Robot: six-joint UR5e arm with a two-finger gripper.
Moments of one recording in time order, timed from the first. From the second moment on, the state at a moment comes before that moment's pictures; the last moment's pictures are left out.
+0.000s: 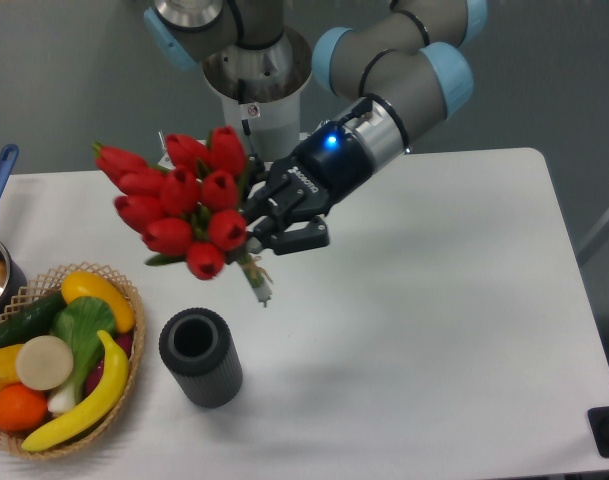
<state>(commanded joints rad) 2.59 -1.80 -1.77 -0.80 0.06 1.36</state>
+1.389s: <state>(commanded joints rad) 2.50 -1.91 -1.73 -0.80 0.06 1.37</state>
